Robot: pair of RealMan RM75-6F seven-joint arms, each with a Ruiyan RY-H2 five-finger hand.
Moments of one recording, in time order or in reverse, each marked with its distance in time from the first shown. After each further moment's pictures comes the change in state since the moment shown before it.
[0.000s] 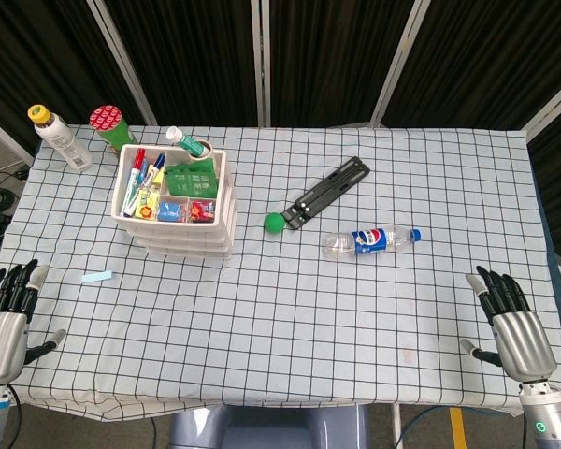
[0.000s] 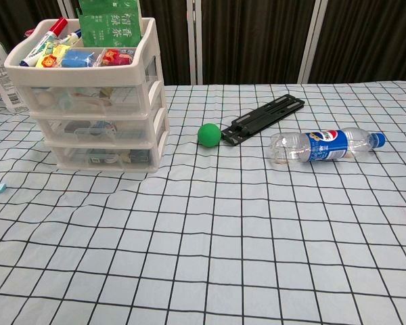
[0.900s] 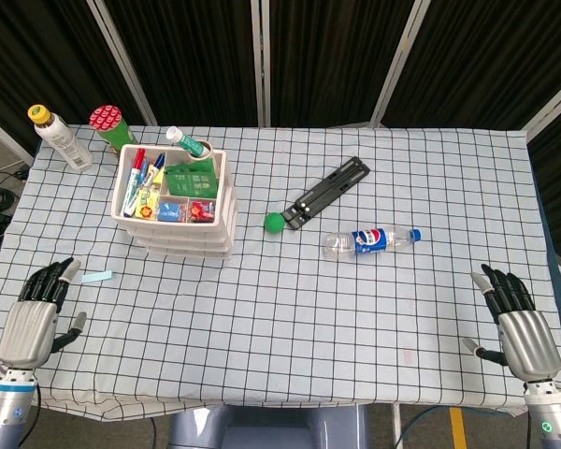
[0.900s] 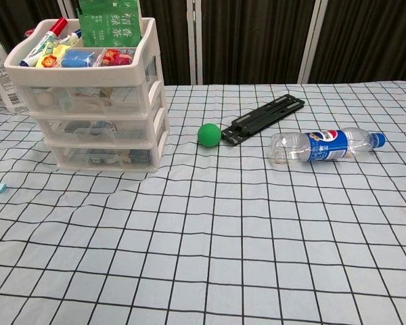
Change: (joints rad) left arm -0.074 -0.074 -0.027 0.052 -0.028 -0.119 -0.080; right arm 0.001 0.026 0.001 -0.017 0.006 -0.008 0.045
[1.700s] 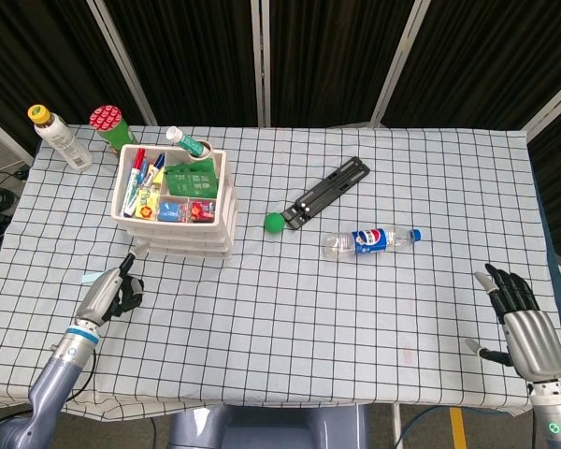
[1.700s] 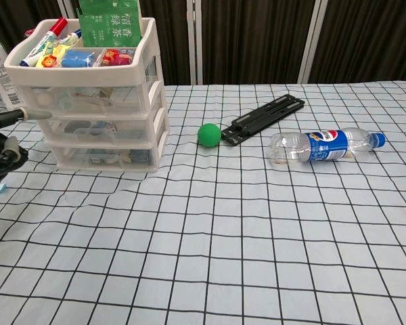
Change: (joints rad) left arm -0.254 -0.065 -0.122 -0.005 -0.293 -0.504 -0.511; right arm 0.000 0.032 0.001 -0.015 0.001 0.001 0.058
